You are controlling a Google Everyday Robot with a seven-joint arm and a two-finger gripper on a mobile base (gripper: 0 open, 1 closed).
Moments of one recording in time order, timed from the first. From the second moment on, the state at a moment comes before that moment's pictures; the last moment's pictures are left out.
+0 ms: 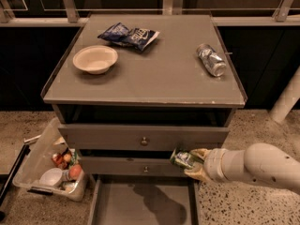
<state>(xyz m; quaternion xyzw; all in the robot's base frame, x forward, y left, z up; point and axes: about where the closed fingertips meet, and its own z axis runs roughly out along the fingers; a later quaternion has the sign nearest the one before) 0.467 -0.163 0.599 -0.54 0.76 0.10 0.35</state>
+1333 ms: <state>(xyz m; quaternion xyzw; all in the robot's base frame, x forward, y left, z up) 0.427 -0.118 0.409 -0.54 0.75 0.24 0.29</state>
